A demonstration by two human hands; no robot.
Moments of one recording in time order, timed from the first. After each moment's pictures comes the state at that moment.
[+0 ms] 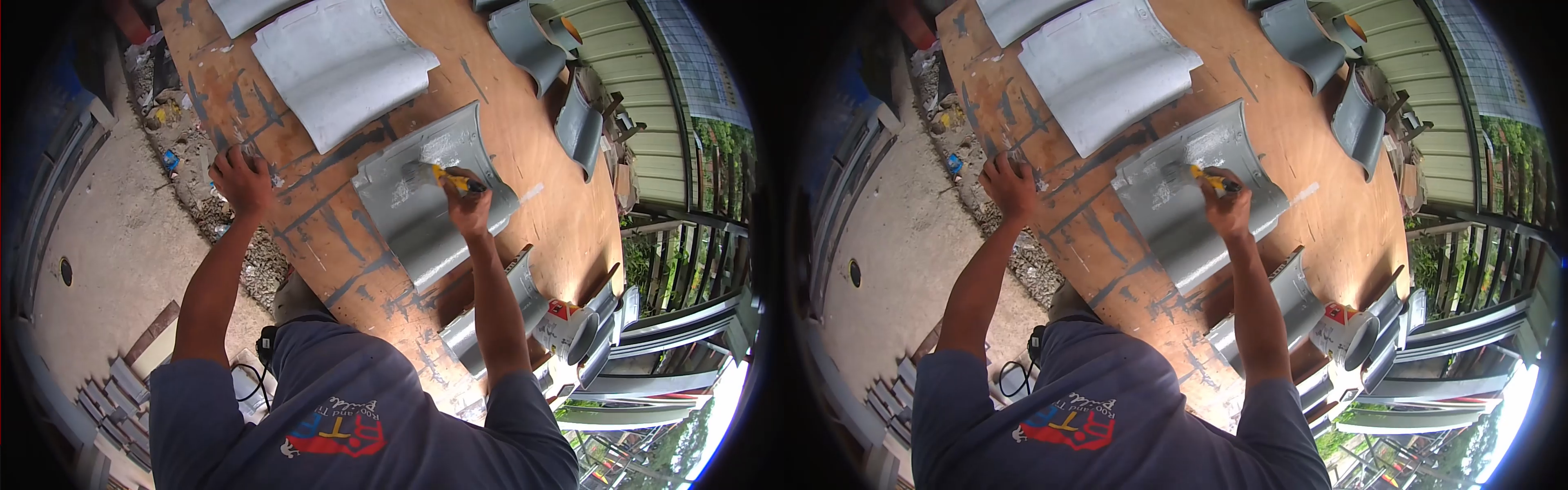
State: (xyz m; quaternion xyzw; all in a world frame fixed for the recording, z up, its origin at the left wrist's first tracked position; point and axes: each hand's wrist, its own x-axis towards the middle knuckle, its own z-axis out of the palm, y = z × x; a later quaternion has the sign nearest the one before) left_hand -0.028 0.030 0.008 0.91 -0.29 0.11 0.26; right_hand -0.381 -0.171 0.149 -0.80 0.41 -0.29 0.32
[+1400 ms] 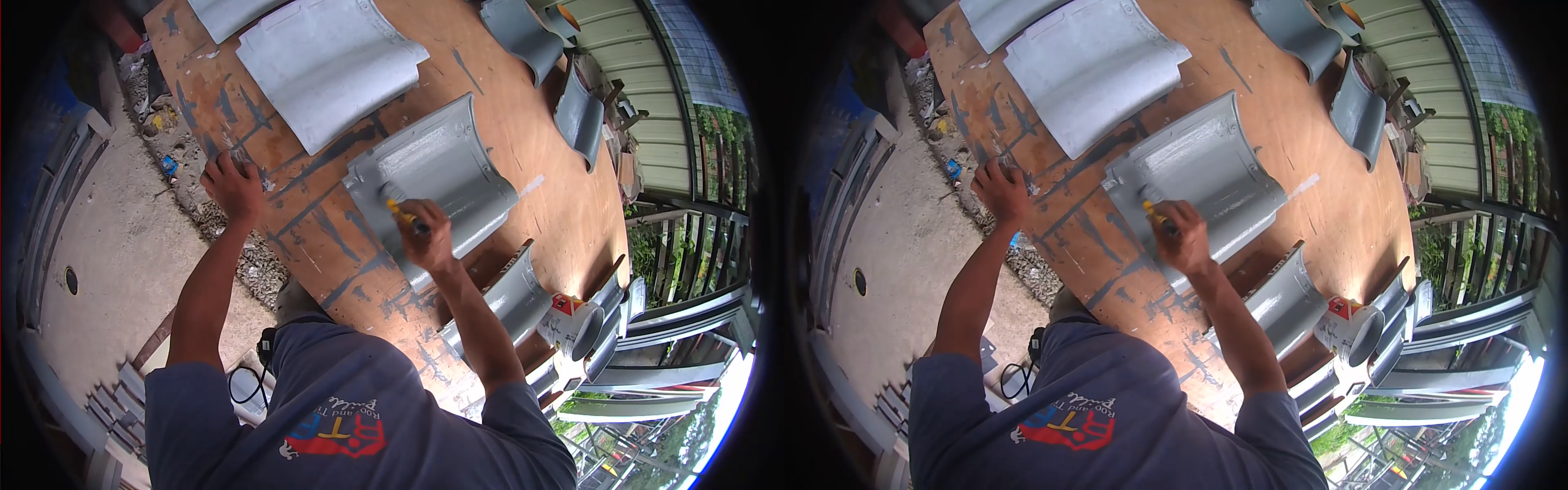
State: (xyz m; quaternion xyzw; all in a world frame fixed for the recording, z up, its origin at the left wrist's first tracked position) left_hand -0.028 0.031 0.012 0.93 -0.29 0.09 0.23; right_hand -0.363 -0.094 0.156 -0.87 0.29 -0.24 0.30
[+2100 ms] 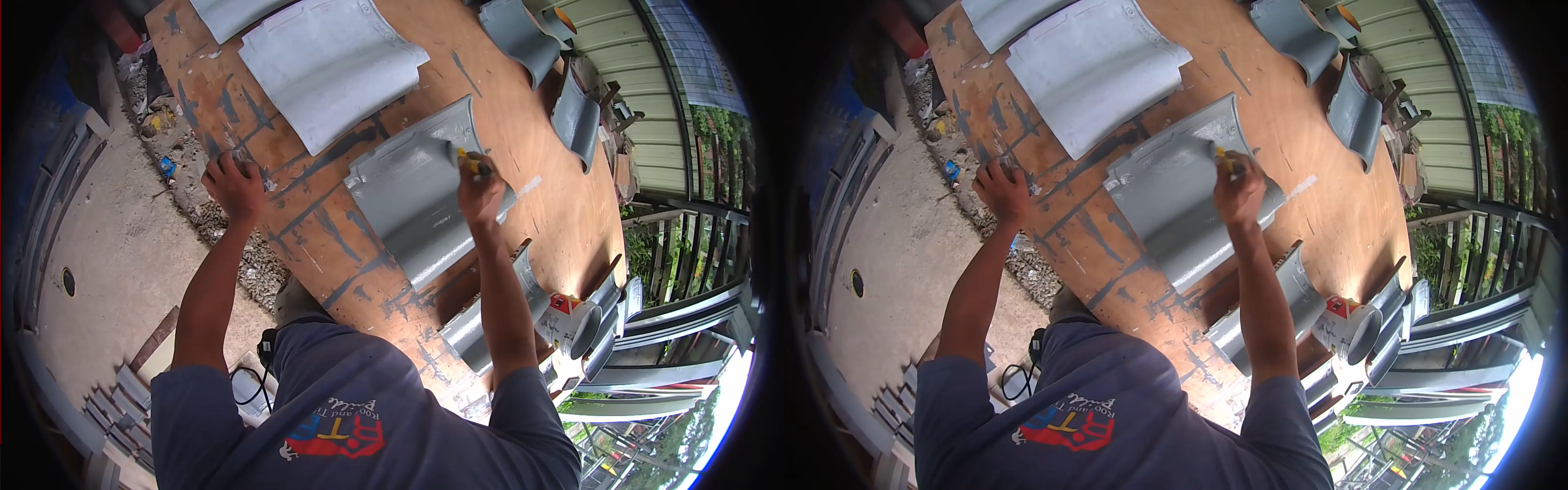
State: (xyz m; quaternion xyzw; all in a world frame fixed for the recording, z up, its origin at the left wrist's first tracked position) left_hand -0.025 0.031 0.006 0.92 -0.29 0.10 0.24; right_hand -0.382 -0.196 0.167 -0.86 0.40 -0.32 0.06
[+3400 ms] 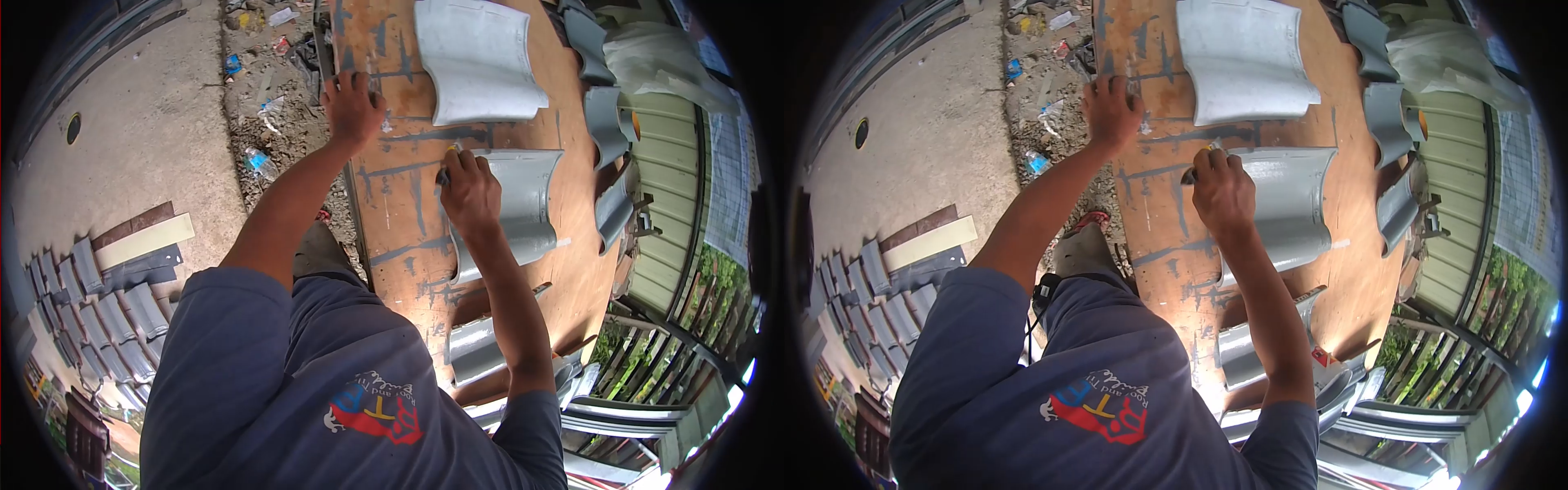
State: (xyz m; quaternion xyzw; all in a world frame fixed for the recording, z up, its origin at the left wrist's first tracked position) left_hand -0.026 0.039 0.016 0.91 -0.25 0.04 0.32; right_hand -0.222 -0.040 0.193 -0.98 0.18 -0.01 0.03
